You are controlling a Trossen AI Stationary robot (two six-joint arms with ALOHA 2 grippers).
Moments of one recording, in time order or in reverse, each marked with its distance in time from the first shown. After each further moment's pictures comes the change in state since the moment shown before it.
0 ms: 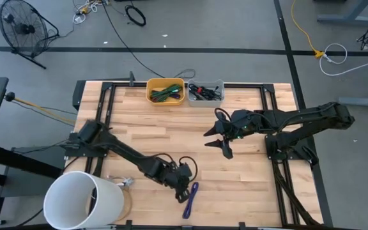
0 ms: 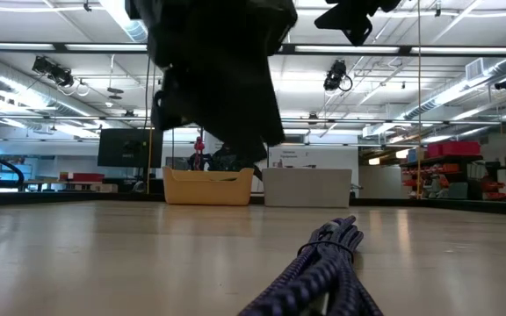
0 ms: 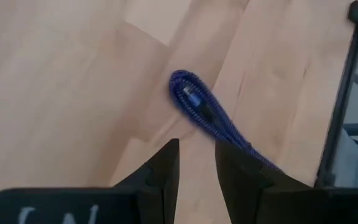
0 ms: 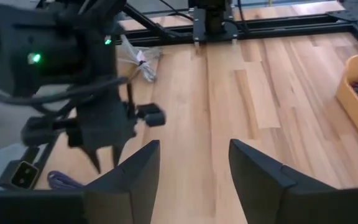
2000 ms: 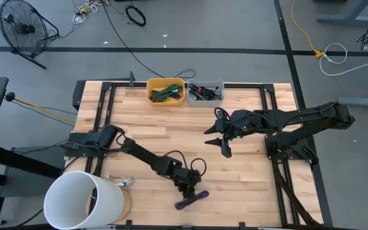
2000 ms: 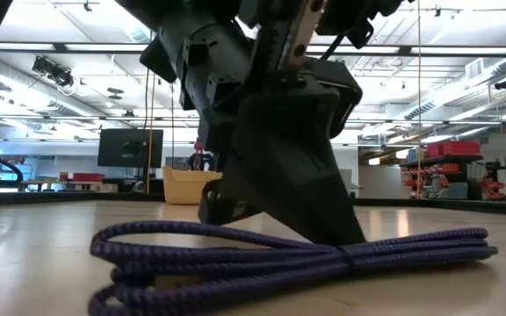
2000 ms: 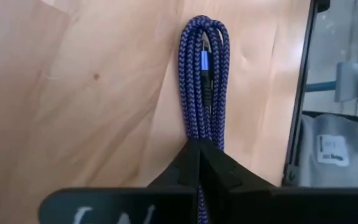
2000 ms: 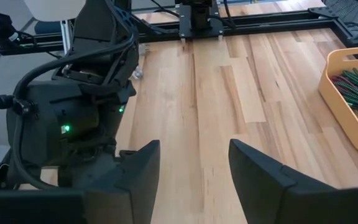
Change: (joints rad) left arm 0.082 0.221 0.003 0.355 0.394 0.036; right arm 0.000 0.000 0.000 -0.019 0.054 0.003
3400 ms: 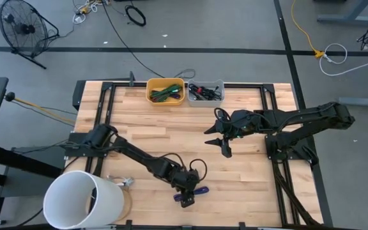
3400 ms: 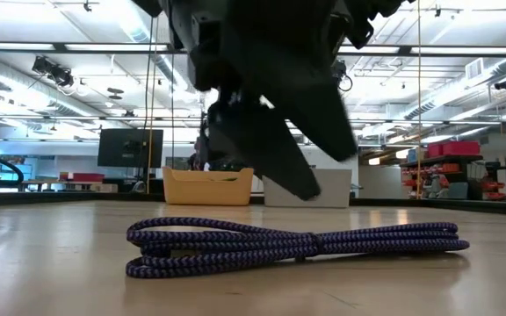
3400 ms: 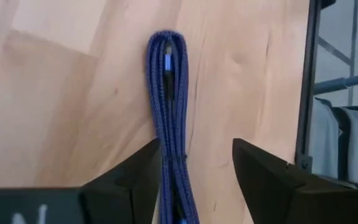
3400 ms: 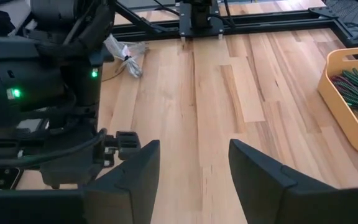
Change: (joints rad) left arm -0.048 -0.092 0.077 -0.245 -0.184 0.137; right arm 0.000 0.000 0.001 -0.005 0.001 -0.010
